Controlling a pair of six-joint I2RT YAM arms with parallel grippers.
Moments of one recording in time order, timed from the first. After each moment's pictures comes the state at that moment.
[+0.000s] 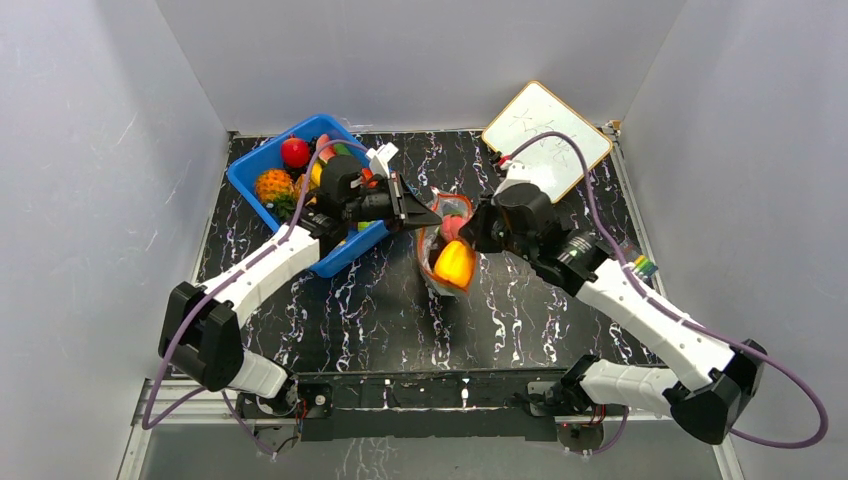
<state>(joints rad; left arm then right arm) -0.52 1.44 1.09 0.00 0.73 -0.98 0.72 1.10 1.13 -0.54 0.13 0.58</state>
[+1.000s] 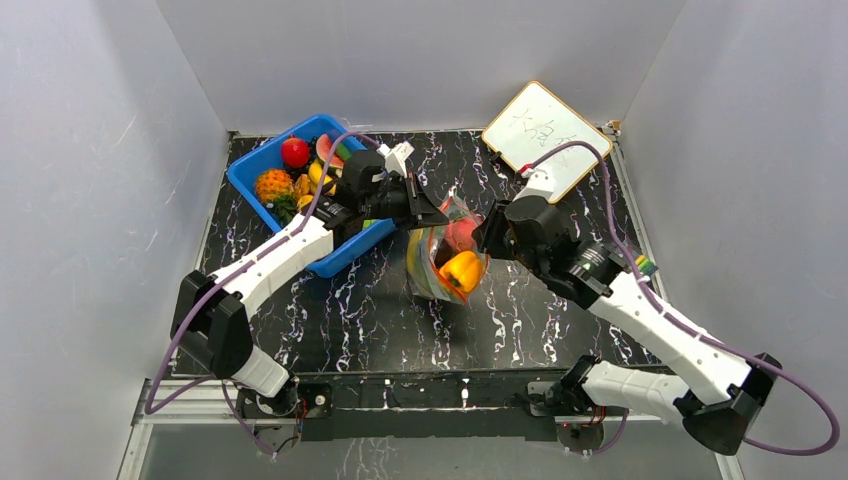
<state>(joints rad) -0.60 1.52 1.23 -0.20 0.53 -0.83 0.77 1.04 1.09 -0.60 0.34 0.69</state>
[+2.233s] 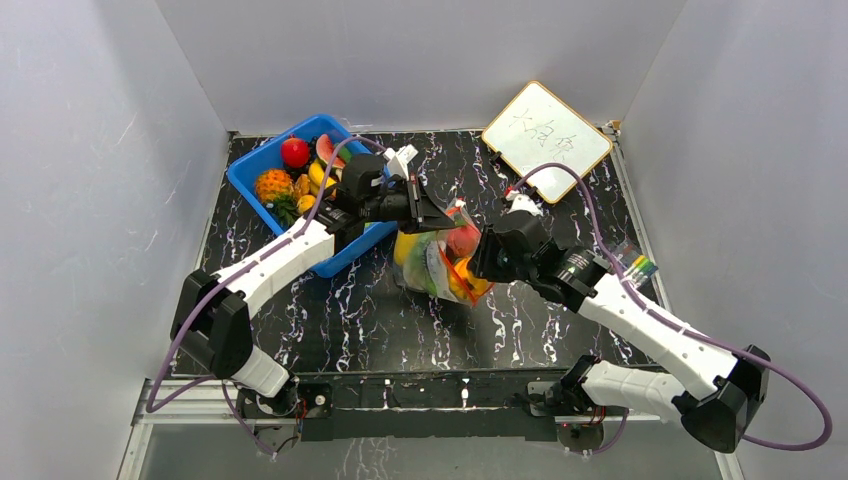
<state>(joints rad) -0.61 1.52 1.18 -0.08 0.64 -0.90 0.77 1.04 0.99 -0.68 0.17 0.73</state>
